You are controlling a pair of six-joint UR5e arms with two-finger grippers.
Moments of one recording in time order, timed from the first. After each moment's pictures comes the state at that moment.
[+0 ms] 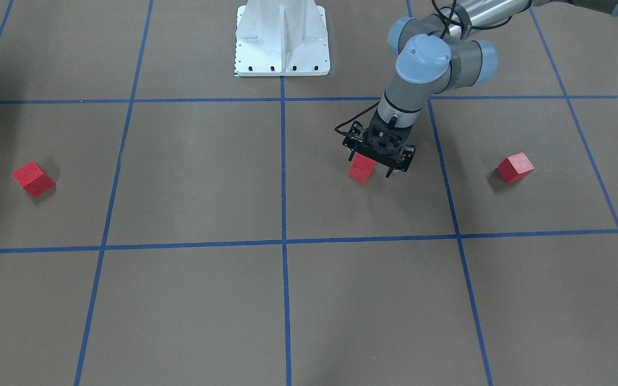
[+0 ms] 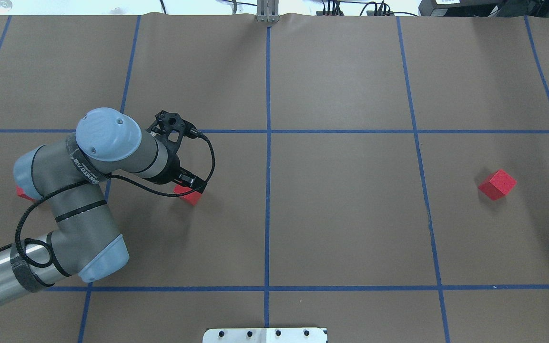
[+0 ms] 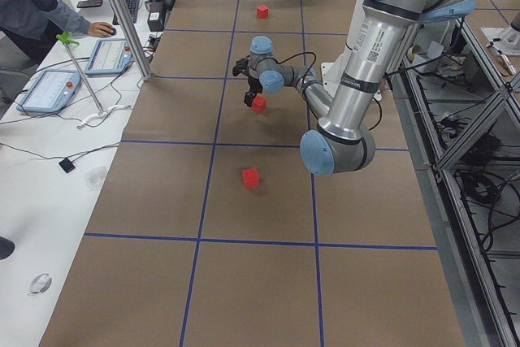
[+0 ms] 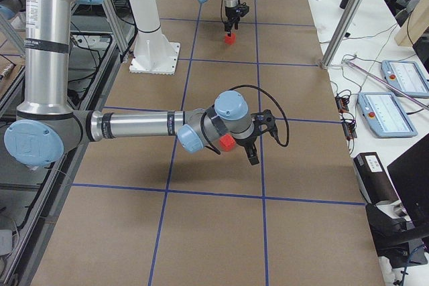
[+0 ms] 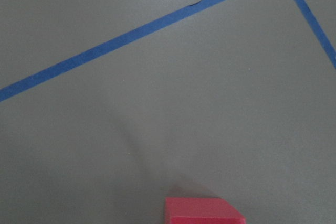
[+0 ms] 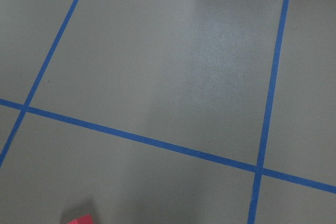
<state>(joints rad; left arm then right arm) -0.58 -2.02 -1.73 -1.85 -1.89 -0.73 1.47 -1.68 1.74 -1.05 2.36 0.24</state>
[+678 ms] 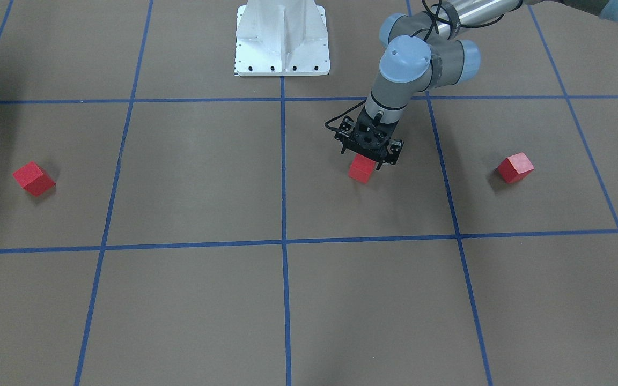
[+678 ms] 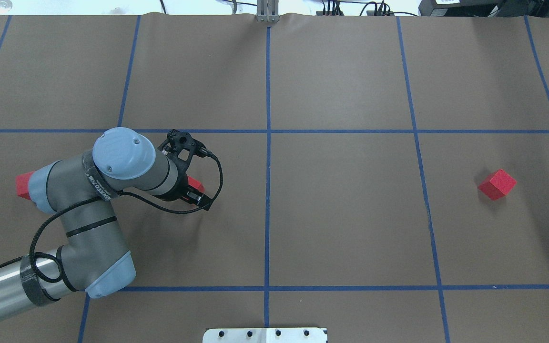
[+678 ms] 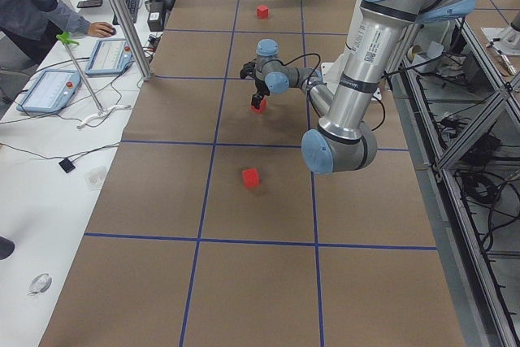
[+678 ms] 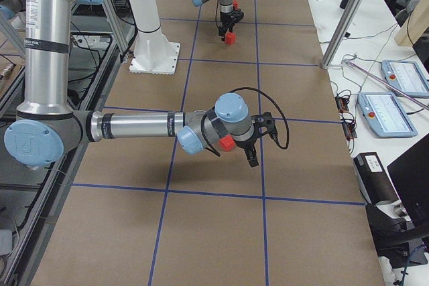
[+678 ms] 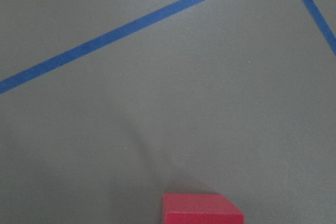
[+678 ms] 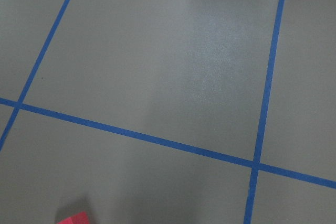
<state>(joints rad) -0.52 -2.03 -1.71 -1.83 -1.89 -0.73 1.47 -1.68 1.73 -1.05 2.36 0.24</state>
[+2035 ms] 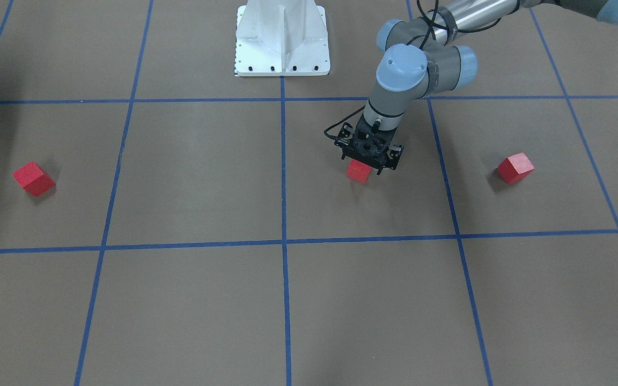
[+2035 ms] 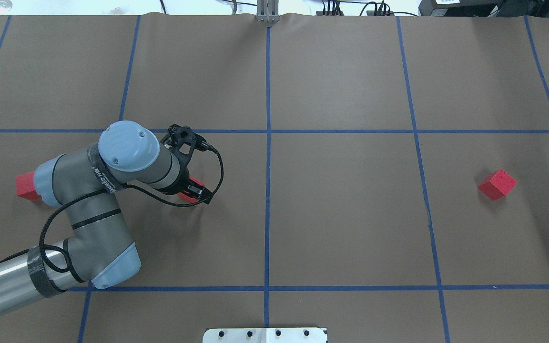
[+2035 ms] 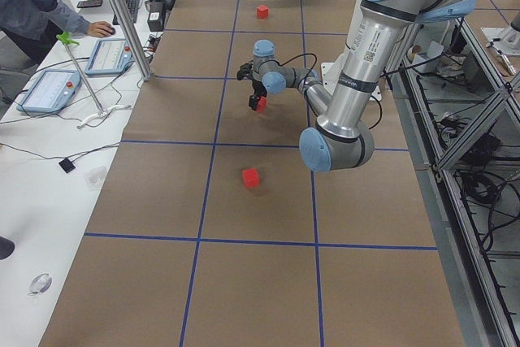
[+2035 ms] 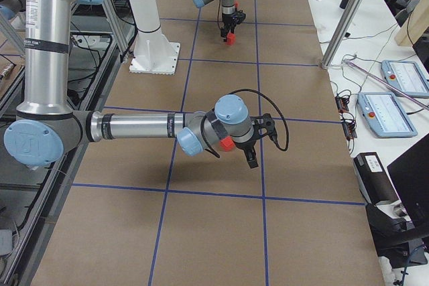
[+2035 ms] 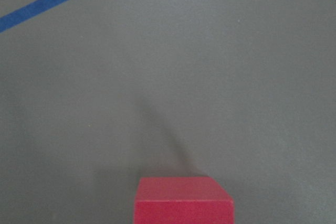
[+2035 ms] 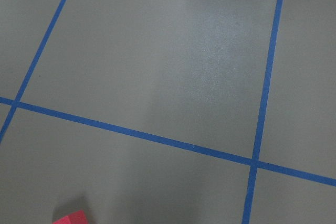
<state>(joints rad) -0.54 -2.05 -1.67 -1.83 -1.89 -0.74 1.47 -1.68 1.72 -1.05 2.36 0.24</state>
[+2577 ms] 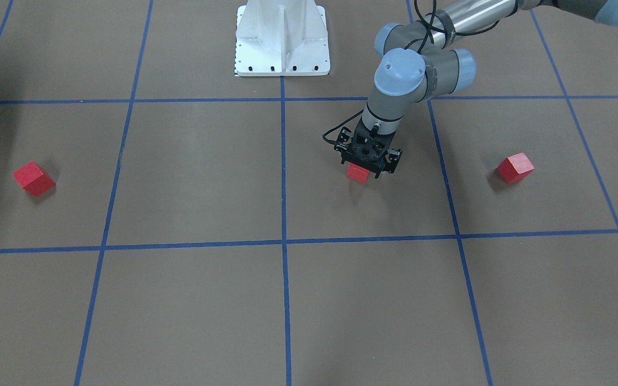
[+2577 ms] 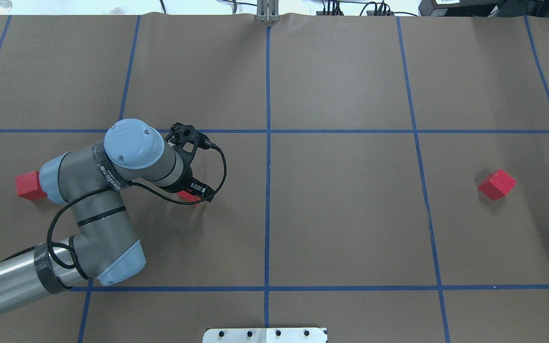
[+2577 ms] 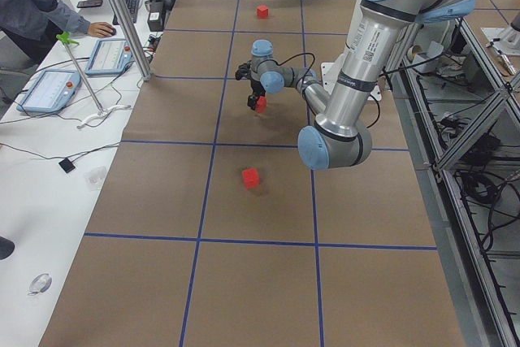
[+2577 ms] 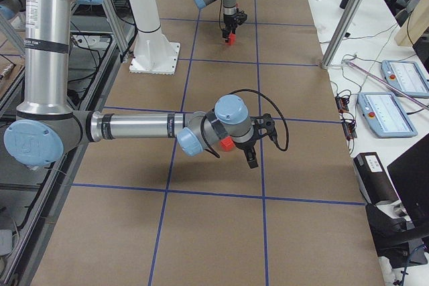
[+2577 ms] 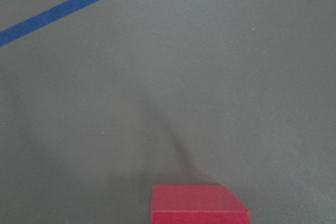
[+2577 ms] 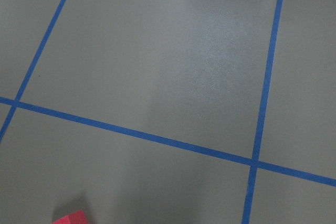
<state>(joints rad) -0.54 -2.07 -1.65 -1.83 -1.89 -0.74 1.47 -1.68 1.72 -1.05 2.36 0.24</state>
